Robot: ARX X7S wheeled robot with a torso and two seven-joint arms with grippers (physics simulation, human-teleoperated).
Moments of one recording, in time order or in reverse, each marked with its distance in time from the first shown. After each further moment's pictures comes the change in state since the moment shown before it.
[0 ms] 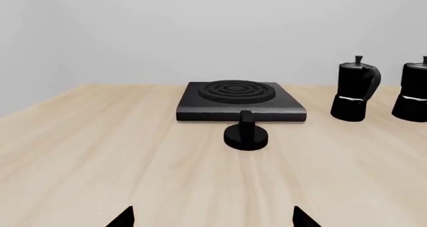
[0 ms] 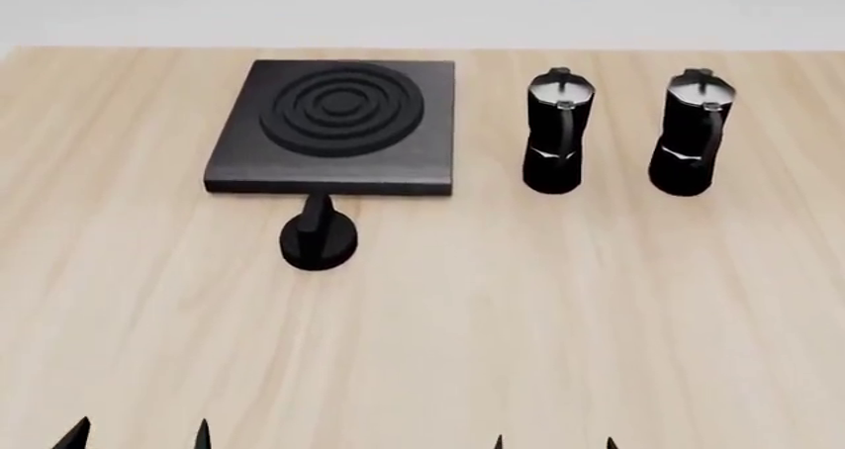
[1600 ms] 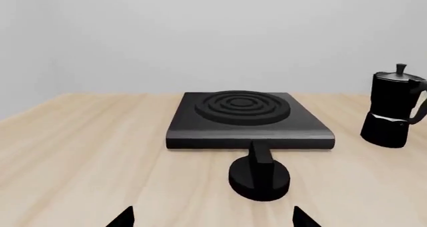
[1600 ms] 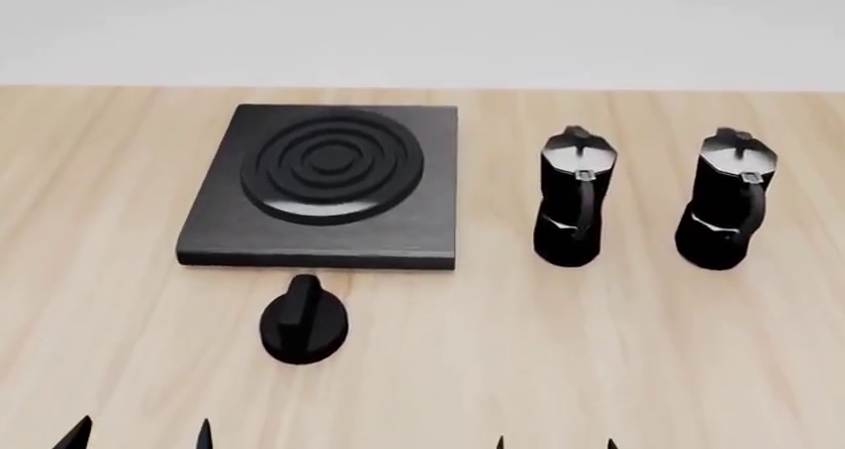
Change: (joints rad) left arm -0.010 -0.035 0.047 -0.005 -0.032 0.014 -0.038; right arm 0.014 0.033 -0.042 0.026 0.040 -0.020 0.031
